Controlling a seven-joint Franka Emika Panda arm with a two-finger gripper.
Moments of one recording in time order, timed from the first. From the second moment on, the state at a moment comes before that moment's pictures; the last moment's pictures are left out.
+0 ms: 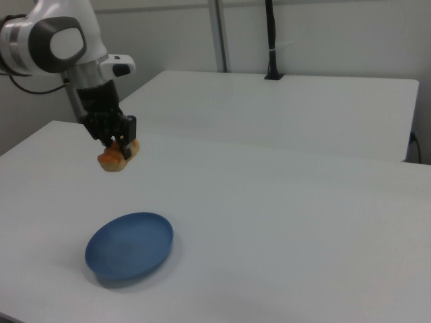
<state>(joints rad) 0.08 -0.04 0.03 -1.76 -0.05 1.73 0.03</state>
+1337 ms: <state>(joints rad) 0.09 0.52 0.00 -1.42 -0.05 2.19 0.10</state>
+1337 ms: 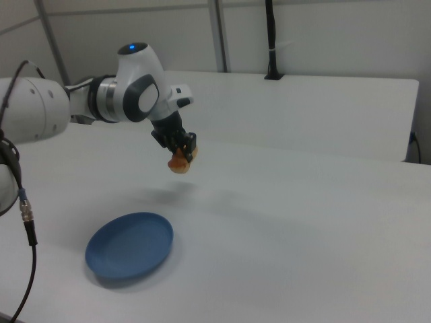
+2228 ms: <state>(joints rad) 0.11 0.68 0.00 -1.41 -0.06 2.41 0.13</state>
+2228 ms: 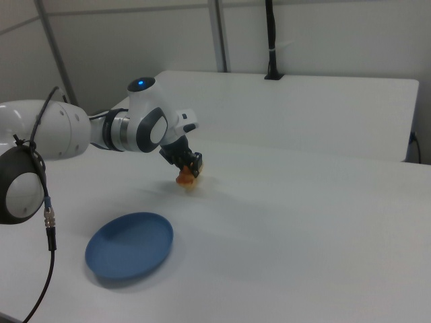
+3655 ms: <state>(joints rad) 0.11 0.69 0.00 -1.40 -0.07 2.42 0.13</state>
